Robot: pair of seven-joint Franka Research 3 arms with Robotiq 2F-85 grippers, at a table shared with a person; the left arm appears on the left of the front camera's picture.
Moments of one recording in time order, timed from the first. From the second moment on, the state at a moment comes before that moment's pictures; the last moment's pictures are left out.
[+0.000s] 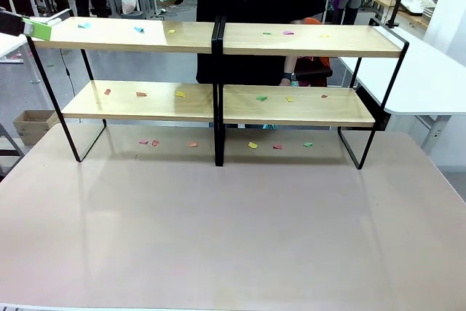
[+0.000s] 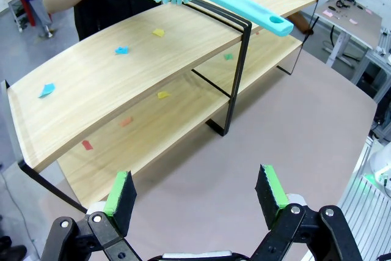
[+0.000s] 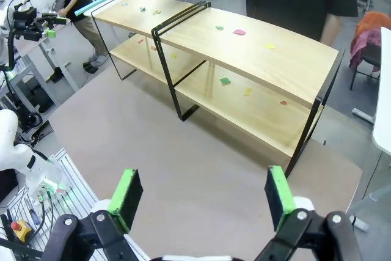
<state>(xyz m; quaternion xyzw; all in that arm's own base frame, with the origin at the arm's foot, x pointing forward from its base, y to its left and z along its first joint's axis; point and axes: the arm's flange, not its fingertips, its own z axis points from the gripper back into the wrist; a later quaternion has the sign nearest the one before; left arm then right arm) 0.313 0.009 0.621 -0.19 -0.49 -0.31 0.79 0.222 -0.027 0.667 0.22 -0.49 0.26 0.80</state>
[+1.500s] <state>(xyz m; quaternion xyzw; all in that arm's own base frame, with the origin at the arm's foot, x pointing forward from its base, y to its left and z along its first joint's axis) 0.494 -0.066 0.640 -0.59 -0.15 -0.27 0.75 0.221 -0.026 0.668 0.22 -0.49 0.26 0.80</state>
